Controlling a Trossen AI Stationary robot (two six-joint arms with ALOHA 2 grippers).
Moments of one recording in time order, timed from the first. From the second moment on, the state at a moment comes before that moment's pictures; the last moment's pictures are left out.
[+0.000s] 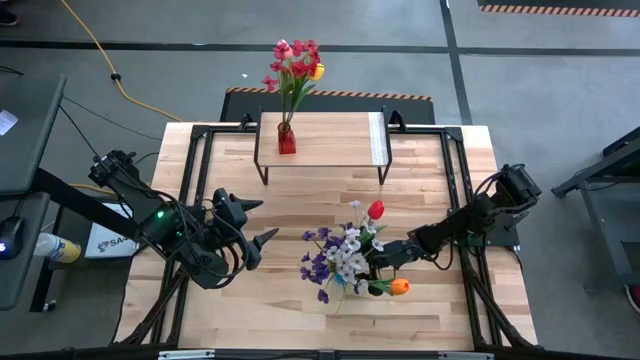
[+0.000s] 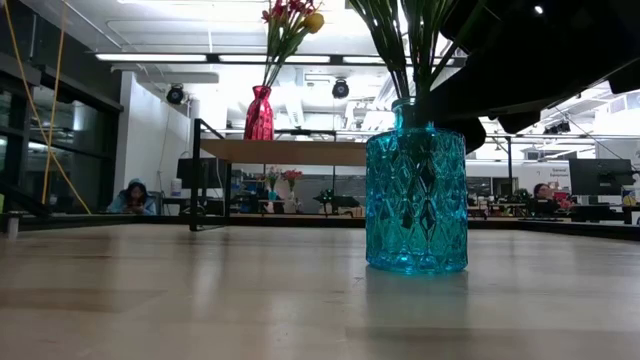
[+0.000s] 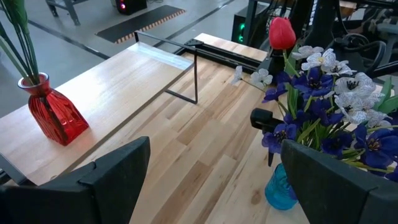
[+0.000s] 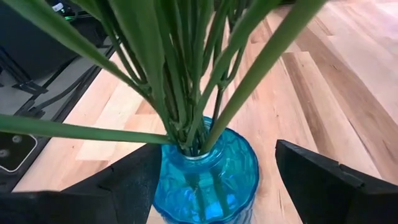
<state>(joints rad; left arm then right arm) -0.70 1.34 1.49 -1.08 -1.05 -0.92 0.43 1.66 0.58 0.68 0.26 0.28</state>
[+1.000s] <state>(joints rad) -0.70 1.34 1.49 -1.08 -1.05 -0.92 0.43 1.66 0.58 0.76 0.30 0.18</state>
